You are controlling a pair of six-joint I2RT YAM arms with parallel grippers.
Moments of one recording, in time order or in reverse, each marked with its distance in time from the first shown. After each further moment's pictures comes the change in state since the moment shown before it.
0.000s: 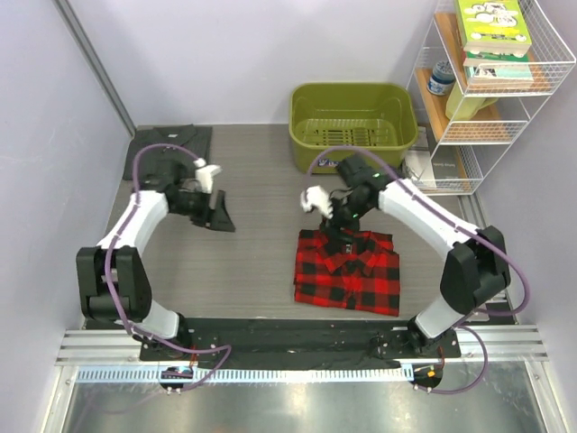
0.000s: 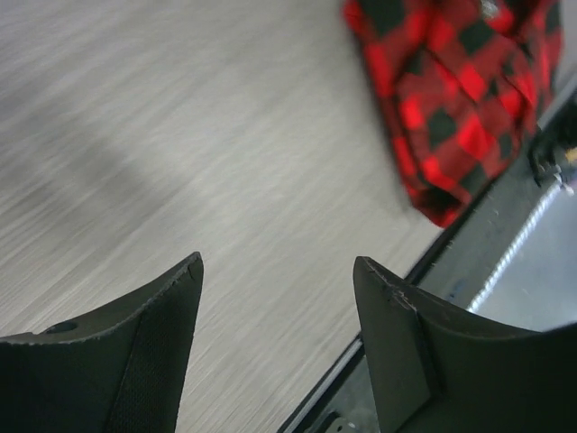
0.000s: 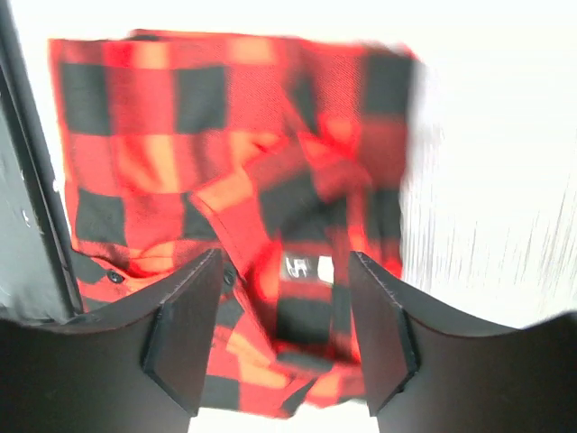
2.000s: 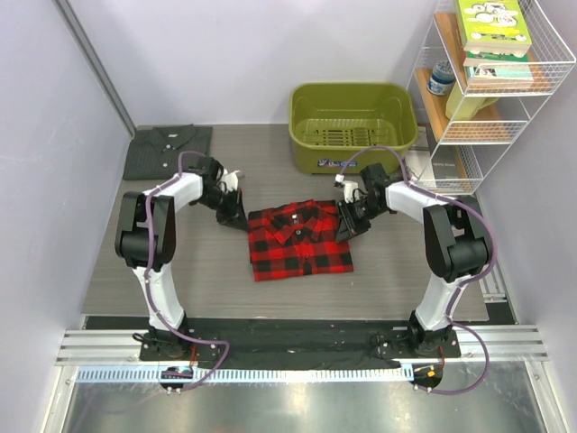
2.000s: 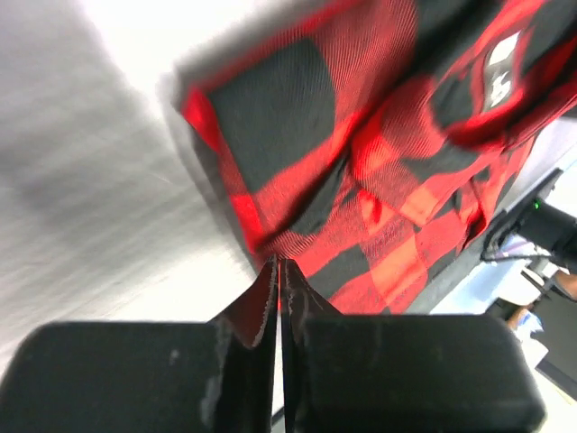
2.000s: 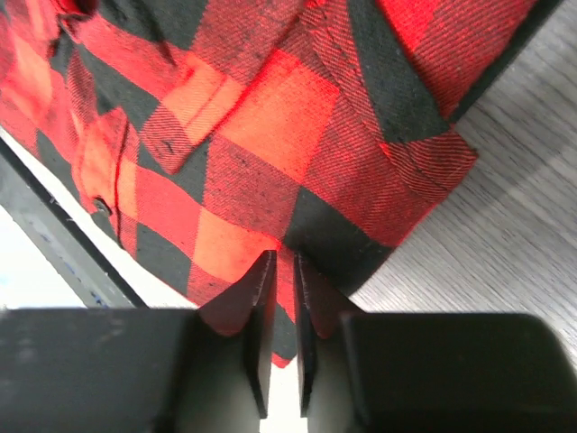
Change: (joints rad) left arm -0.197 0.444 0.159 0.106 -0.109 -0.413; right arm -0.295 0.218 -0.188 0.384 -0.172 0.850
